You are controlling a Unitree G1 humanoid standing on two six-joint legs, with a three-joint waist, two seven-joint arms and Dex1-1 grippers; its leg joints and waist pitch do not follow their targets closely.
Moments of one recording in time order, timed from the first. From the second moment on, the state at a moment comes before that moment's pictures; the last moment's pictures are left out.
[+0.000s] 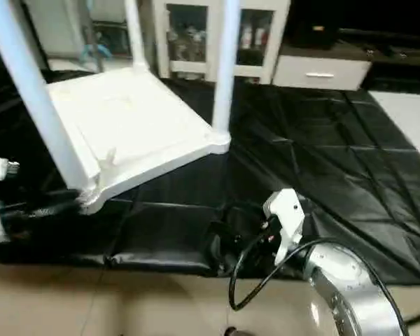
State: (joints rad) left arm -0.24 0.79 0.18 0.35 -0.50 0.28 -1.28; right arm 0.07 -0.45 0.04 -0.29 0.40 0.38 0.73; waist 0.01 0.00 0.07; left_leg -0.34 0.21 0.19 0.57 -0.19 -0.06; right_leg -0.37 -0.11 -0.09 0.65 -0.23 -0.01
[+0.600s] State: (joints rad) left arm -0.40 0.68 0.23 0.56 -0.44 0.06 -1.17; right arm 0.05 -0.45 0.04 -0.27 0.39 0.36 0.73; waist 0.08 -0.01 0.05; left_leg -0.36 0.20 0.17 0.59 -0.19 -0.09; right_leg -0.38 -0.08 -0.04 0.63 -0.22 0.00
